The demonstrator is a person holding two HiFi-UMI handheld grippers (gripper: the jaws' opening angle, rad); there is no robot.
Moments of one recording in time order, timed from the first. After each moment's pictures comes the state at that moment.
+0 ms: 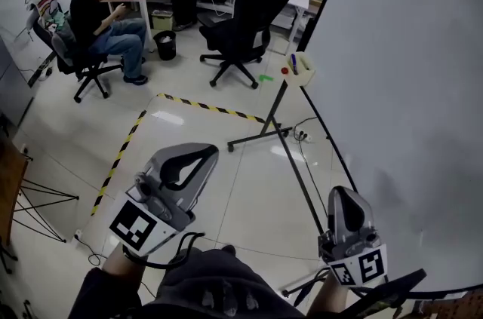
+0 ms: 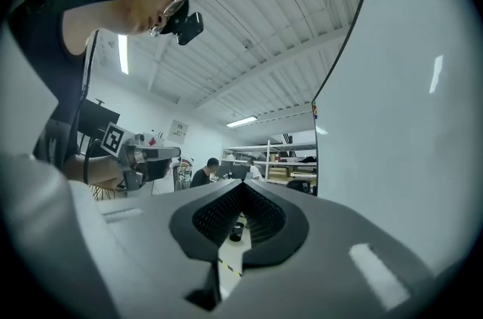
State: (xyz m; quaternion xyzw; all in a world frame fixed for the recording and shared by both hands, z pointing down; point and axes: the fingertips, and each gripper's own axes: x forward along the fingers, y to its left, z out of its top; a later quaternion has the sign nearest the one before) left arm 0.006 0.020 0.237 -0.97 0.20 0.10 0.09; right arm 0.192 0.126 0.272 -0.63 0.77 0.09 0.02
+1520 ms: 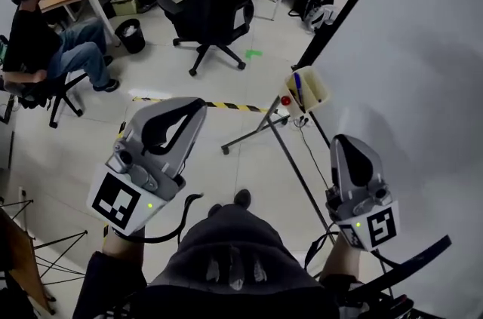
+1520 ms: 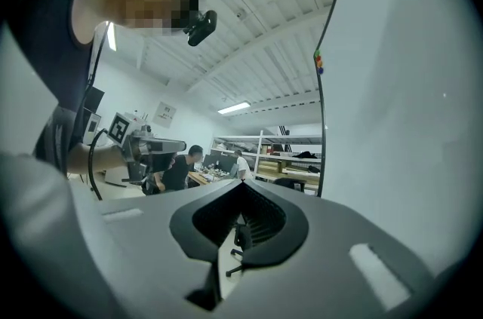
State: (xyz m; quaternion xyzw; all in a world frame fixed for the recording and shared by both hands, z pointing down) left arm 0.135 -0.349 0.236 -0.98 0.16 0.08 0.09; right arm 0.298 -0.242 0.264 -0.63 0.77 0.09 -0.01
